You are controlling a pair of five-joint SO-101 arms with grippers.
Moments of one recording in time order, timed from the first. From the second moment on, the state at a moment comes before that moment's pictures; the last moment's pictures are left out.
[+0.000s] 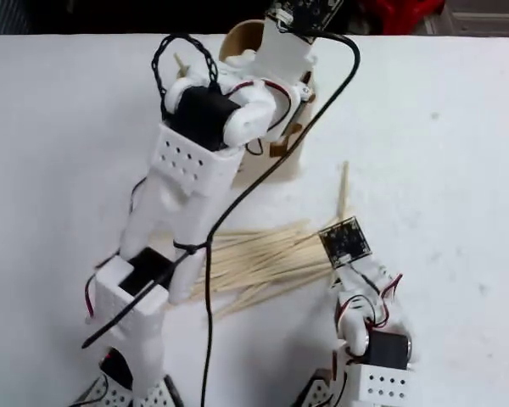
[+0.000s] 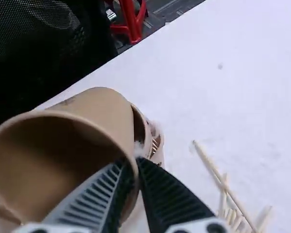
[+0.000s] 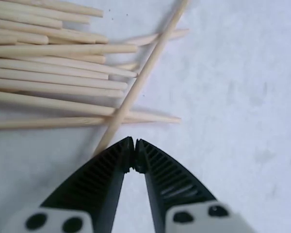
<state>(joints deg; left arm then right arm) 26.8 25.3 -67.3 91.5 -5.9 4.0 -102.5 96.4 66.4 33.4</state>
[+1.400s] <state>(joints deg) 25.0 23.5 -67.2 93.1 -5.9 4.0 -102.5 96.4 66.4 33.4</state>
